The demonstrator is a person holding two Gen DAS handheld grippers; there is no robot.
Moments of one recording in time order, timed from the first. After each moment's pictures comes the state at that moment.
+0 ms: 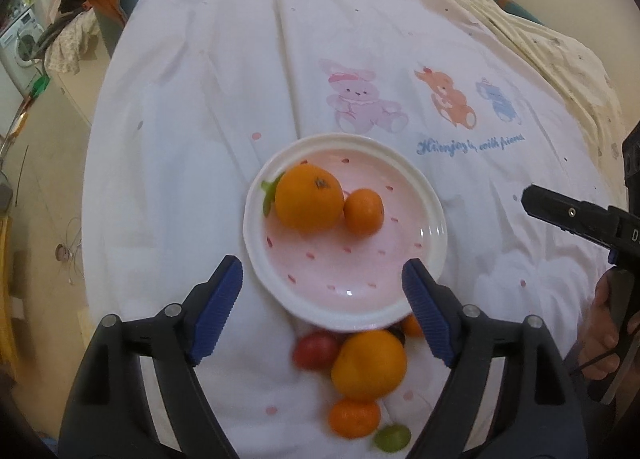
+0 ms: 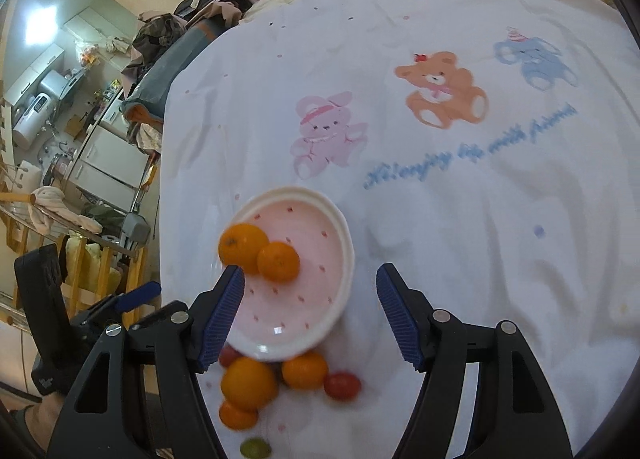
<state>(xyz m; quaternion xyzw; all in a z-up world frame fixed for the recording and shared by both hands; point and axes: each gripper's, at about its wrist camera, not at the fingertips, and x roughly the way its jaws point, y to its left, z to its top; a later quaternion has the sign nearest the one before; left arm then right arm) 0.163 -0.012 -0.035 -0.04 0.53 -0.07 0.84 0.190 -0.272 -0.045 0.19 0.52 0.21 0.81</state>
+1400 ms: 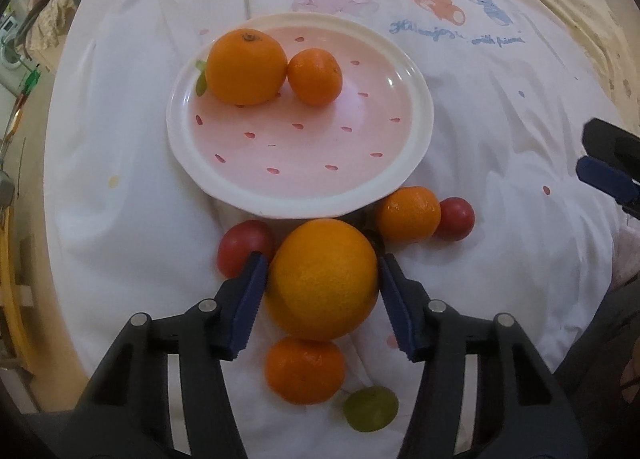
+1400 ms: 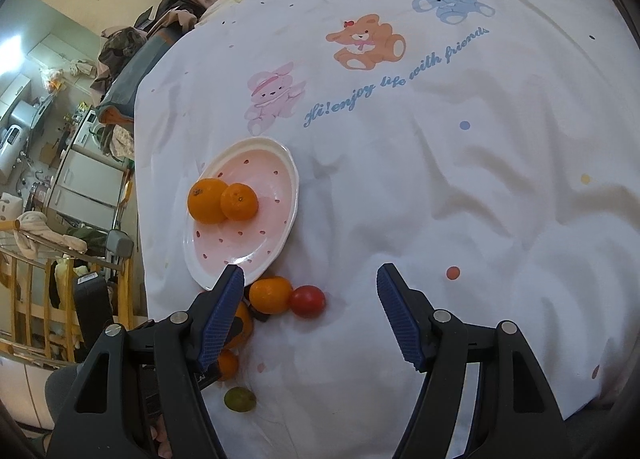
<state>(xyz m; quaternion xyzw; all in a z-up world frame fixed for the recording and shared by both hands) 0.112 -0.070 -0.107 0.00 0.60 -0.07 0.80 0.124 -0.301 -0.064 0.22 0.54 0.14 0.80</state>
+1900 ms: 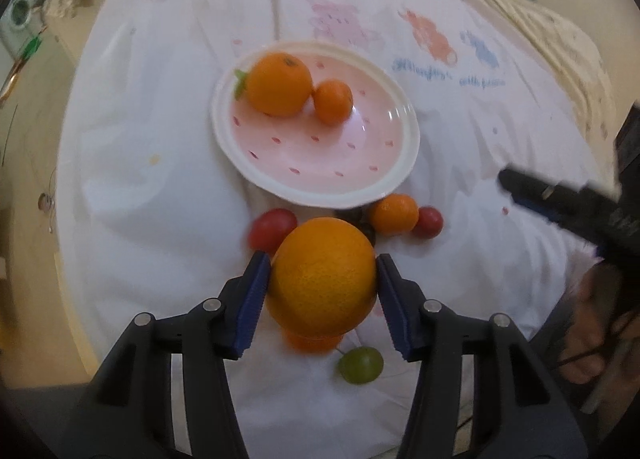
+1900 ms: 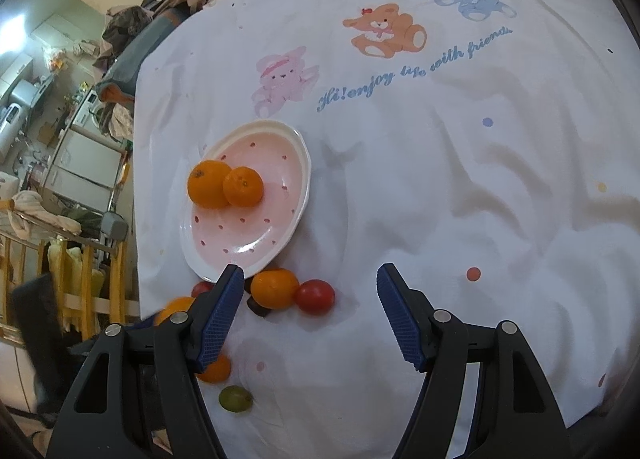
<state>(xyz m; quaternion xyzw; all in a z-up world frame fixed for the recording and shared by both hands) 0.093 -0.027 -0.061 -0.09 0.58 -0.08 0.81 0.127 -0.278 -0.074 0.18 0.56 0.15 0.79</state>
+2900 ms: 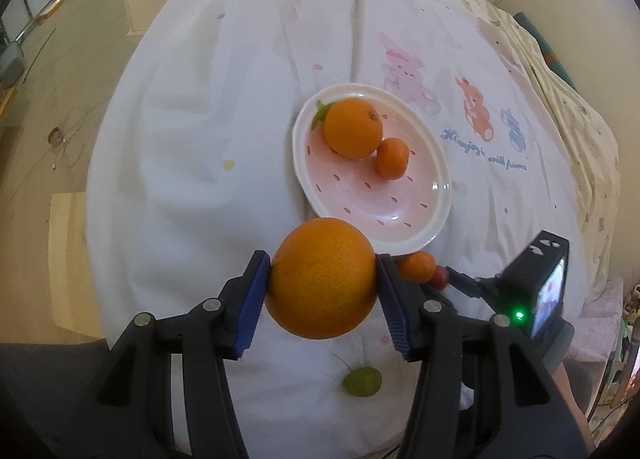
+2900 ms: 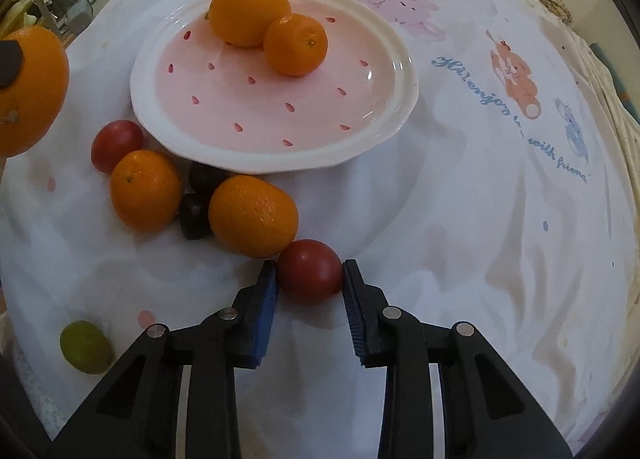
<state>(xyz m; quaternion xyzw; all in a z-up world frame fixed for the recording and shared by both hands) 0.104 0.030 -0.052 -0.20 0.57 0.00 0.80 0.116 -0.173 -0.136 -0.22 0.58 0.20 0.76</state>
